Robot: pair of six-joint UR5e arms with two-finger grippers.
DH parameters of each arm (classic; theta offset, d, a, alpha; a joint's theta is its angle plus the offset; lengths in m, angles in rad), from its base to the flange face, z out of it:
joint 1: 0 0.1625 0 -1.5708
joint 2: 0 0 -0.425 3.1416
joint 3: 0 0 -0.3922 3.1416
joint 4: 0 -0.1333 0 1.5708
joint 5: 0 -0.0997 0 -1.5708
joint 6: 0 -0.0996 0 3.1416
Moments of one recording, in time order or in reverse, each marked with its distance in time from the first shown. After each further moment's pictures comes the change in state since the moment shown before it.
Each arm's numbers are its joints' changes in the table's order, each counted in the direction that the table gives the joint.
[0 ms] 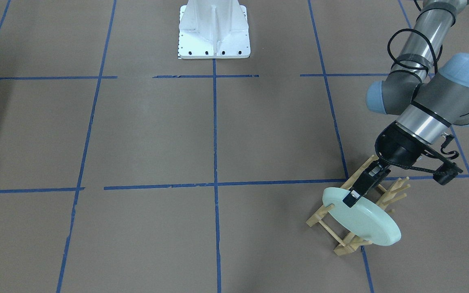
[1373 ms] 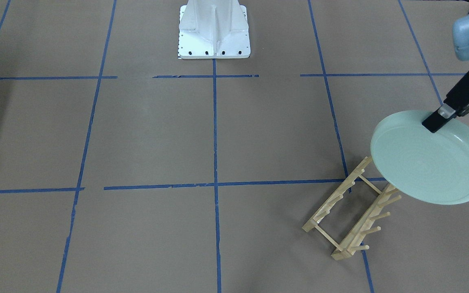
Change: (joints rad) left arm -0.296 0.000 -0.382 -0.345 0.416 -0.130; right arm 0.001 0.000 0.000 -0.001 0.000 0.001
